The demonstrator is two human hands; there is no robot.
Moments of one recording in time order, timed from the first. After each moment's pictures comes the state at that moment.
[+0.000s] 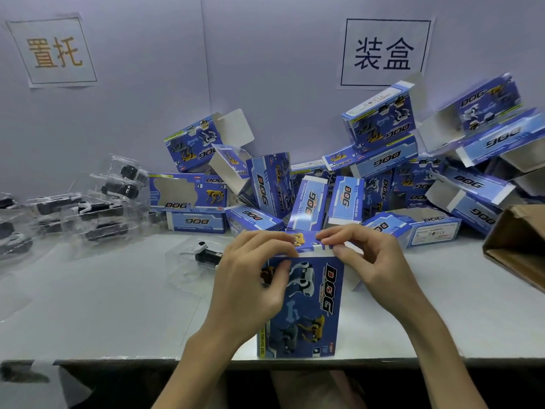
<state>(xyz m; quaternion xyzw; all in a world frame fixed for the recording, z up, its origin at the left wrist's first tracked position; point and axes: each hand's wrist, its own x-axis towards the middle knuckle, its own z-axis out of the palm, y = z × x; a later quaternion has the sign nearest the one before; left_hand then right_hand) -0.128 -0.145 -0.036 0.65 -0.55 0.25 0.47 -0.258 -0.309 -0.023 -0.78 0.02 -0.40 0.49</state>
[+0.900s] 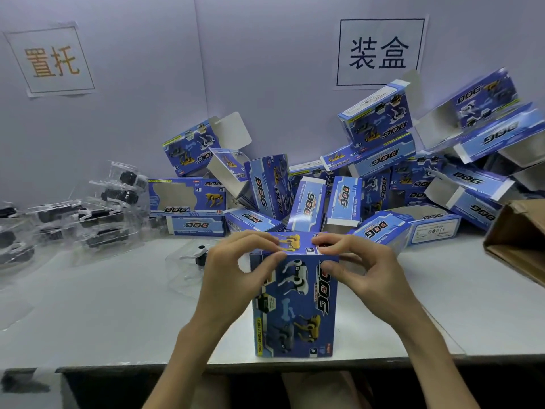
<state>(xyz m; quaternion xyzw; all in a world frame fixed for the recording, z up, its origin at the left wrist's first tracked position) -0.106 -0.146 -0.030 0.61 -0.54 0.20 0.55 -0.256 -0.315 -0.042 -0.79 0.01 -0.41 0.45</state>
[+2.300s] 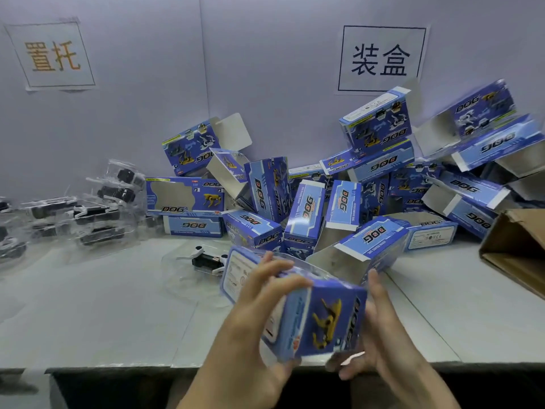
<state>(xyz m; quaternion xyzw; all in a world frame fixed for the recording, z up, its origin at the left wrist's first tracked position) -0.164 -0.107 -0.050 0.62 -0.61 0.09 0.48 -0.280 -0.279 -0.070 -0.60 0.24 -0.15 0.75</state>
